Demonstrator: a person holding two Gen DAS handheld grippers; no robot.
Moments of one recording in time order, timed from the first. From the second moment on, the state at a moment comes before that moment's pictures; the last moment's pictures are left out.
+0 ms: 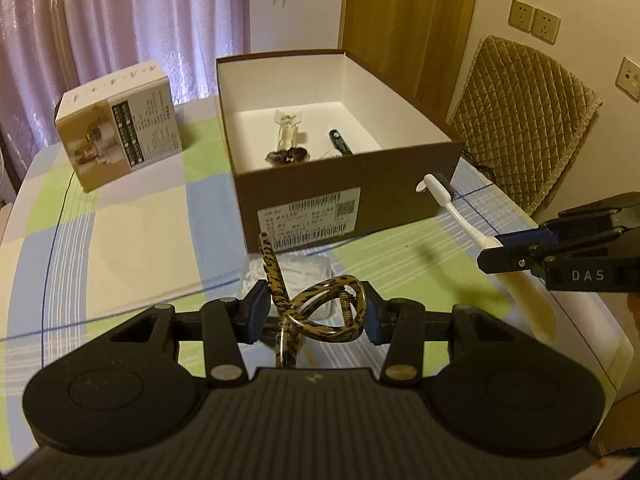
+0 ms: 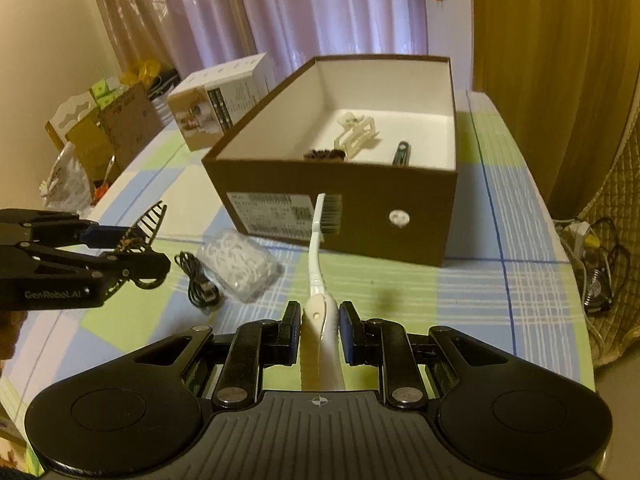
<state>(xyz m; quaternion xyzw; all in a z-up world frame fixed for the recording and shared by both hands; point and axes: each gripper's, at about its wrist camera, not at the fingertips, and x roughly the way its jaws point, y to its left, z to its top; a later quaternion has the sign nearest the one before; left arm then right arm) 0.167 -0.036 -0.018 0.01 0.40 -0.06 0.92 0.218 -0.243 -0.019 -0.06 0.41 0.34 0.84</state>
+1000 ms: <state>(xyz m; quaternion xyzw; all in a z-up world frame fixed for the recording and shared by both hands) 0.282 -0.040 0.049 0.04 0.30 -0.10 0.95 0.330 -0.204 0.057 0.02 0.34 0.37 0.86</state>
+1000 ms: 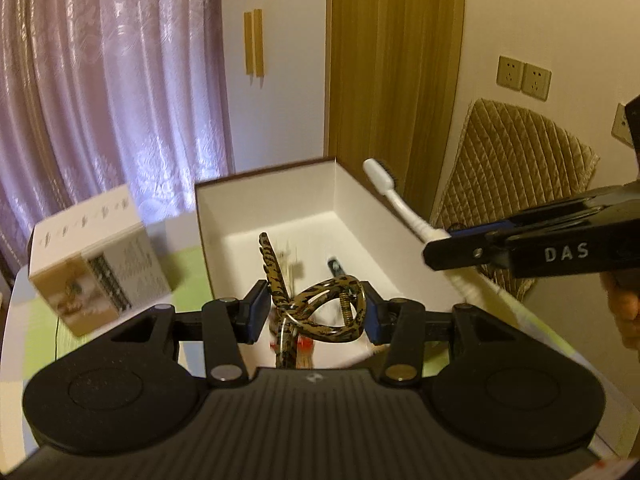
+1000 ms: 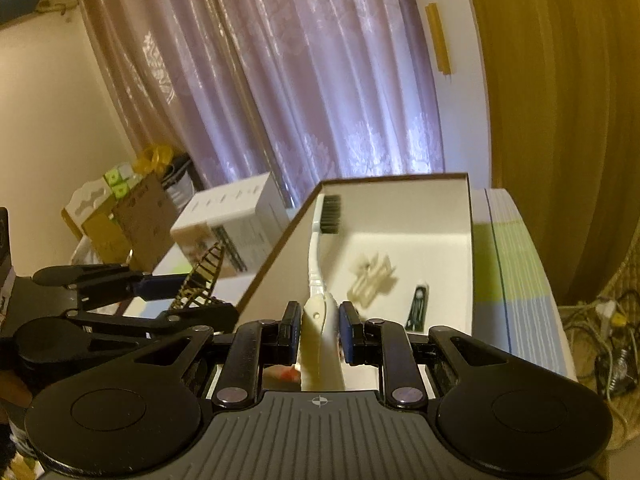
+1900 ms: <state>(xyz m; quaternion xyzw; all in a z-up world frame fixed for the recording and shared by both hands) 0.463 -0.020 -0.028 0.01 0.41 -0.09 0.91 0.479 -0.148 -0.025 -0.03 0.43 0.30 0.85</state>
